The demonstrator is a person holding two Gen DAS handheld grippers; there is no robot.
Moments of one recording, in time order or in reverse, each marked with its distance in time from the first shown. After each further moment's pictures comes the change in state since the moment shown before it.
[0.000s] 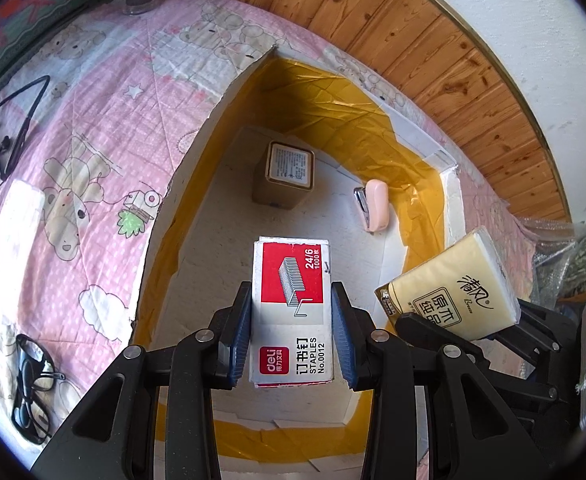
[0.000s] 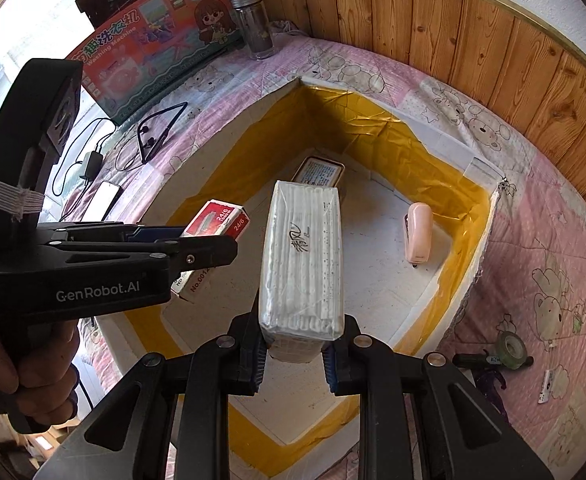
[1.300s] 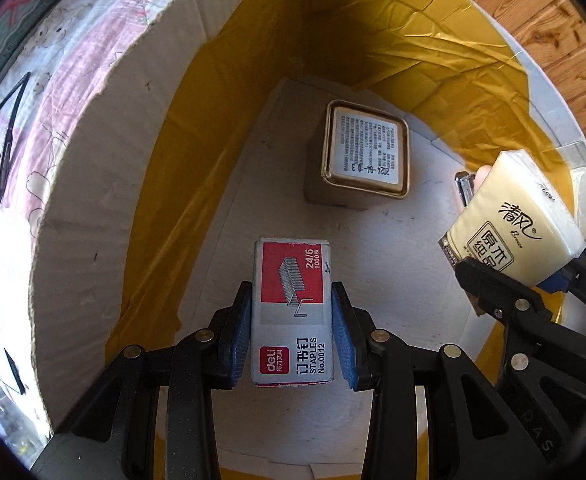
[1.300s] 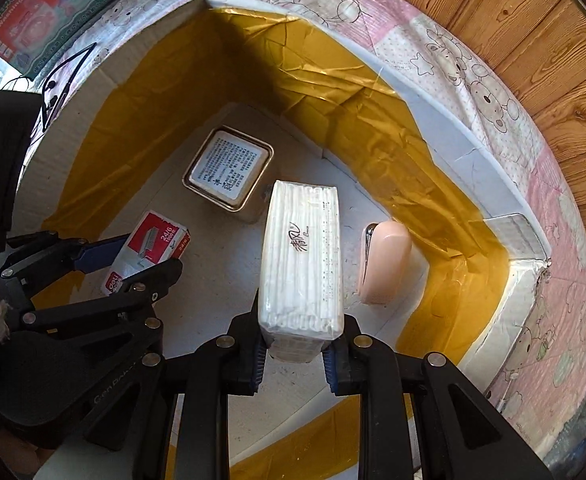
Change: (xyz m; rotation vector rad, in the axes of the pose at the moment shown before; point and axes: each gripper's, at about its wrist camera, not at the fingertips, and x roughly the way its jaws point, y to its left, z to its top) left arm 0.091 0.014 0.040 -0.063 0.198 0.267; right arm 0.102 -0.022 0.064 -0.176 0.352 -0.150
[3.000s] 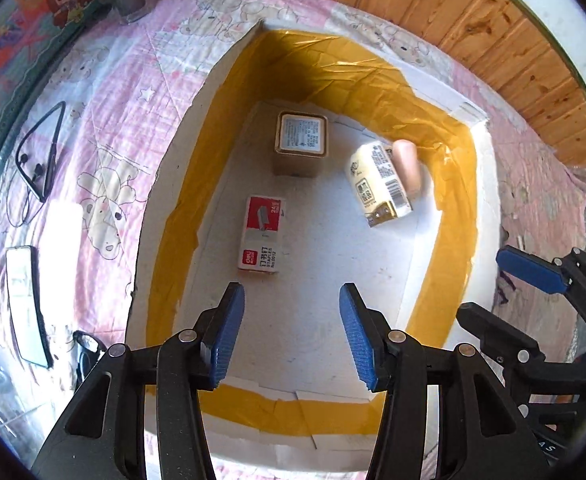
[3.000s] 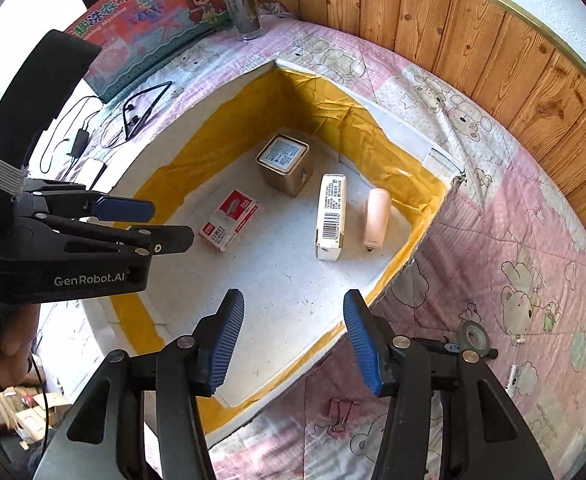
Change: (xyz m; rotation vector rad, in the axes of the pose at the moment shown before) left arm -0.128 0.013 -0.105 0.044 -0.120 0.006; right arm -0.087 0.074 -0.155 -0.063 -0.282 0.150
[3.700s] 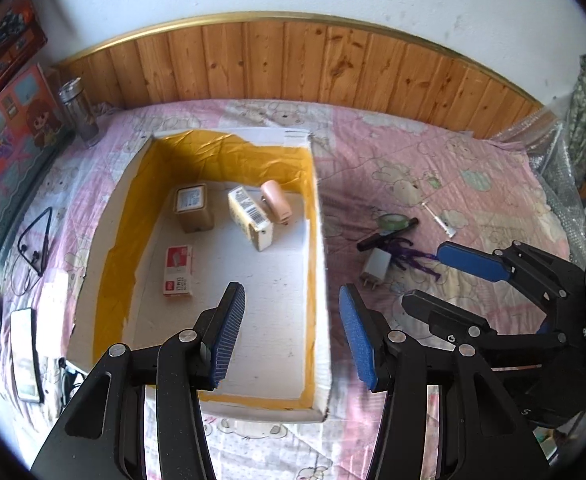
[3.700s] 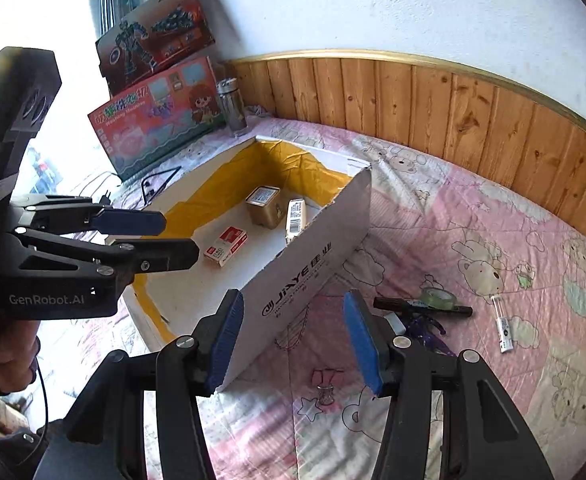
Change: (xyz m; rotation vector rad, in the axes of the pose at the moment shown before) left arm -0.033 -0.119 -0.097 0.289 -0.393 -0.060; right arm -0.071 0.015 -0.152 0.125 -0.475 -0.007
